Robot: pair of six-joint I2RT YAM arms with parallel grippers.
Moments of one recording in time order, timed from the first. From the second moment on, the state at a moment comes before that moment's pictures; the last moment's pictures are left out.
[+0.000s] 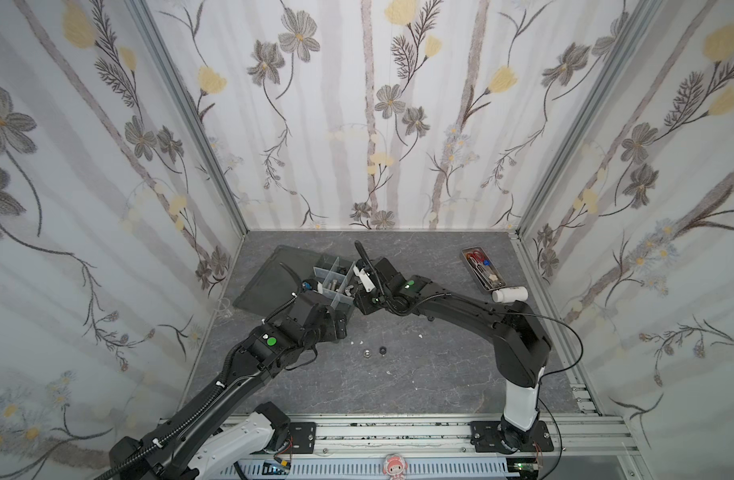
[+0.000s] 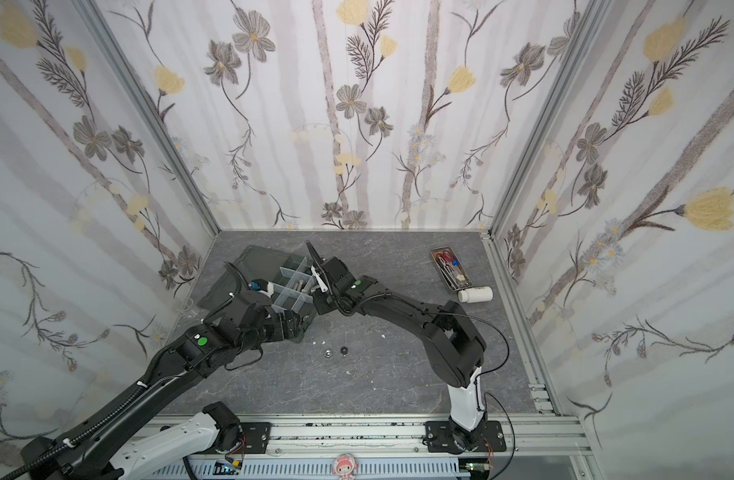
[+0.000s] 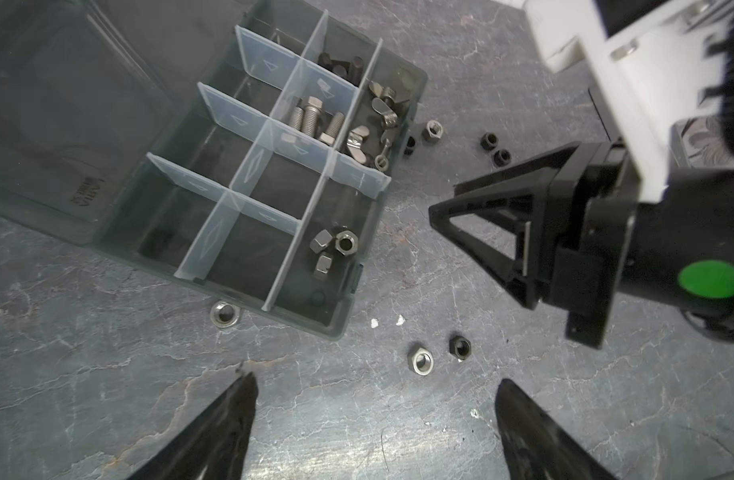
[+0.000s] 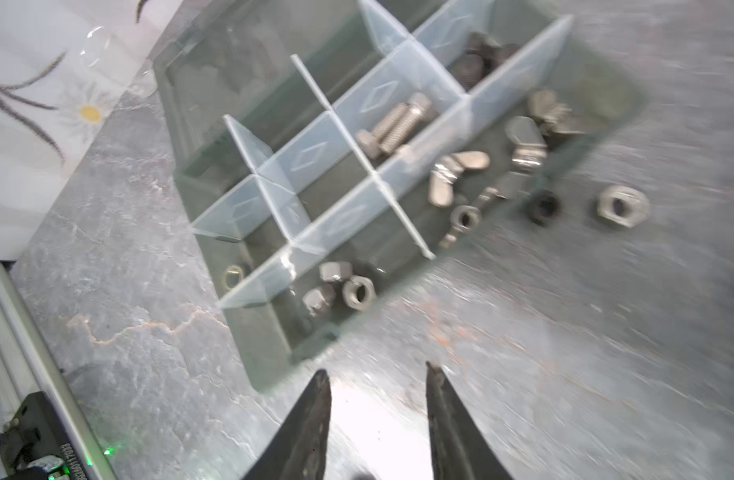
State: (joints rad) left arm -0.70 0.95 0.88 -0.77 -0.19 -0.65; right arm 0.85 1.87 1.47 -0.41 -0.07 0.36
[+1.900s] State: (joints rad) left arm -0.96 1.61 0.79 -0.40 -0.25 -0.82; right arm 0.55 1.26 0.85 -0.24 -0.07 0.44
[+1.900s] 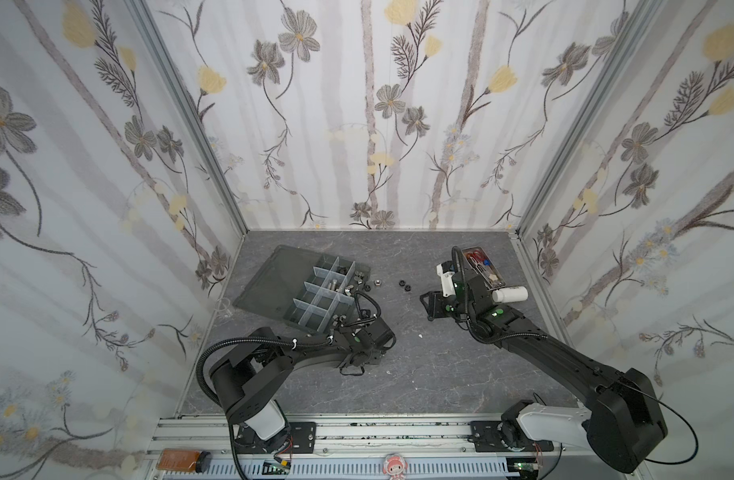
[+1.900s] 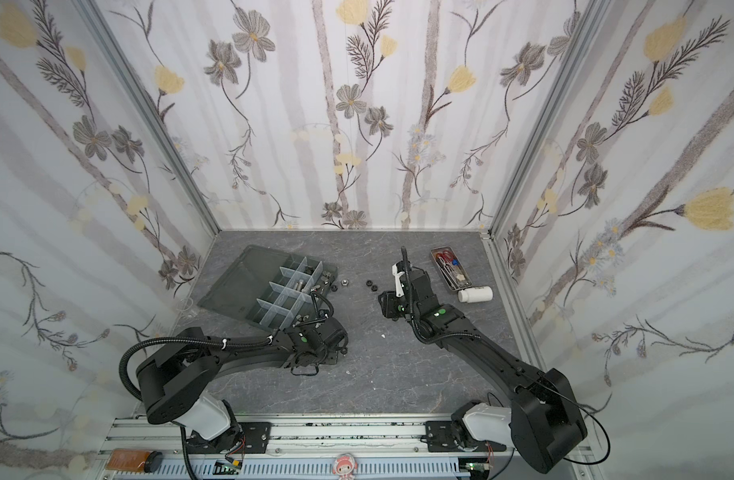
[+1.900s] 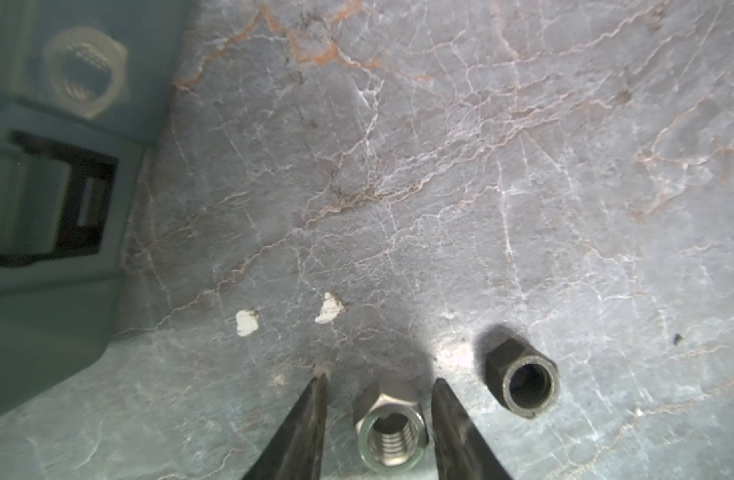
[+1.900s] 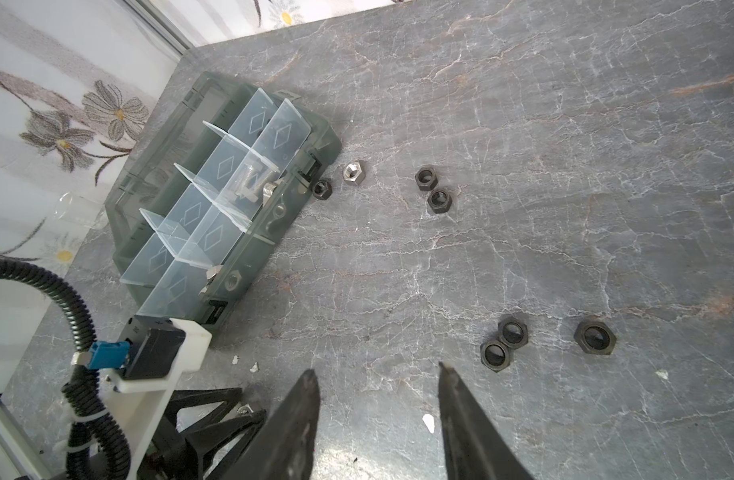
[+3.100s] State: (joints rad) left arm -0.95 1.45 0.87 -0.52 -0.22 -0.81; right arm 0.55 1.26 0.83 -0.23 -0.08 0.44
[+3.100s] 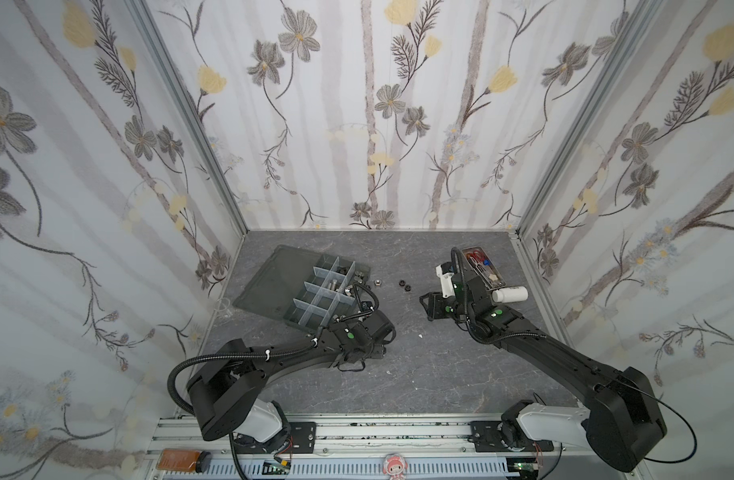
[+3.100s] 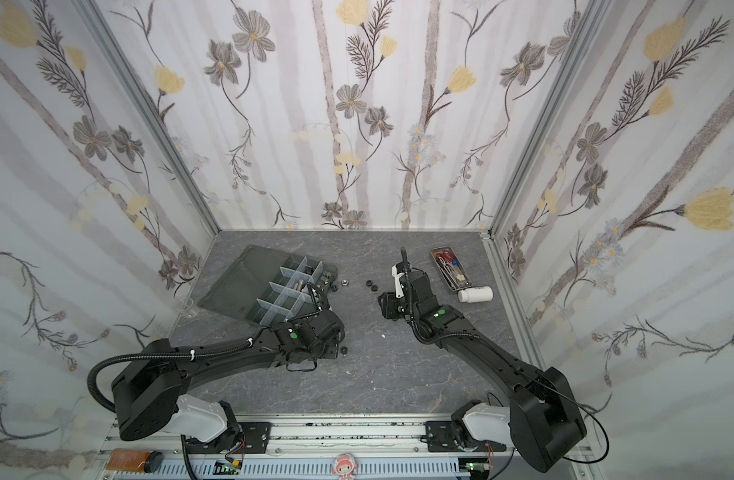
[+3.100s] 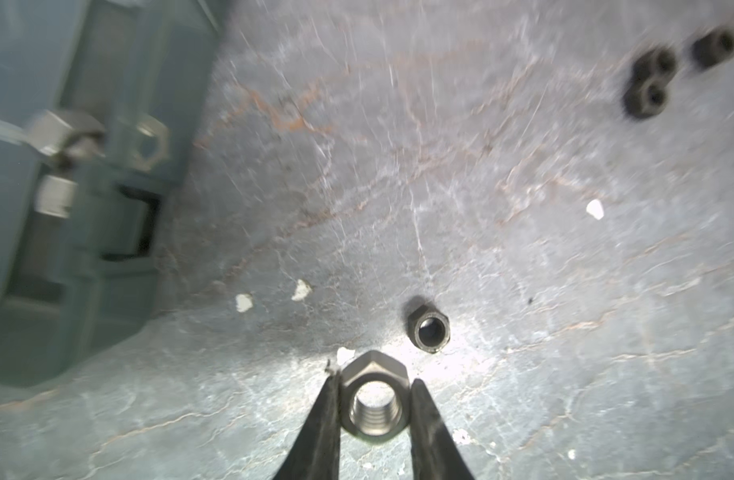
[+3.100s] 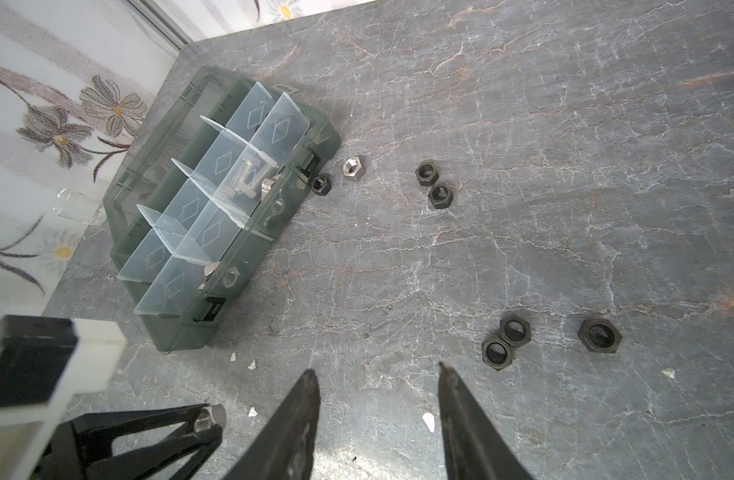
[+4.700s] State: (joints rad) left arm -0.48 1.48 0.91 -0.55 -0.12 -0.62; right arm 0.58 1.31 0.78 -0.16 -0.13 0.44
